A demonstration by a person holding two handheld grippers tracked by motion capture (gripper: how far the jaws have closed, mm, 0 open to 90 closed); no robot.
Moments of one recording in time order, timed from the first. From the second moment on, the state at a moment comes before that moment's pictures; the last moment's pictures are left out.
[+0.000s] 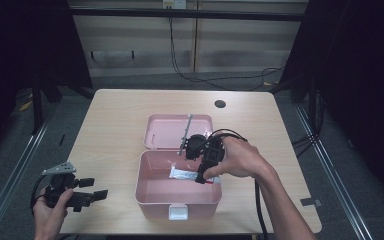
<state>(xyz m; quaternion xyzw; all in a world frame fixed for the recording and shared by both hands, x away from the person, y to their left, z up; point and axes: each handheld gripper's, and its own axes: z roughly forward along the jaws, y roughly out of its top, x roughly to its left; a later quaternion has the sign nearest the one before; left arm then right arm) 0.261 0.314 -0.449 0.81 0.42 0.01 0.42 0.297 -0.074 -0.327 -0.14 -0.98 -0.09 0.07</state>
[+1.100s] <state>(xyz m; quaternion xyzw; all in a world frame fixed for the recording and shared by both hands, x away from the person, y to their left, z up) 0.260 0.314 -0.448 0.81 0.42 0.01 0.42 0.296 -0.035 -0.371 -0.08 -0.99 -0.05 0.10</state>
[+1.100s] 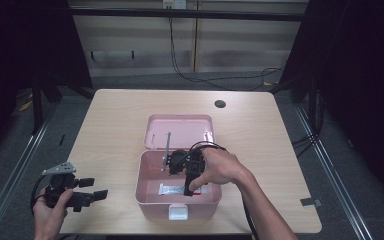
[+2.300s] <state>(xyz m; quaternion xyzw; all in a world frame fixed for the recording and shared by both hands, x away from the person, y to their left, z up) 0.260 0.314 -0.448 0.80 0.42 0.01 0.42 0.297 -0.009 -0.420 -0.07 -0.99 -0.02 0.14</state>
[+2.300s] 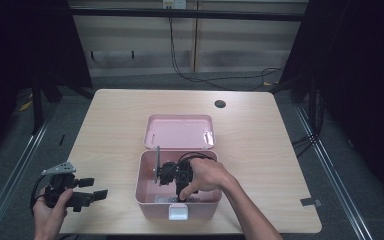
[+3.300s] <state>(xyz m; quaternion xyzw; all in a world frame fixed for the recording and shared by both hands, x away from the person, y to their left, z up) 0.260 0.313 -0.449 0.80 0.42 0.01 0.42 0.295 -0.008 -0.432 -0.07 -0.99 -0.01 0.15</state>
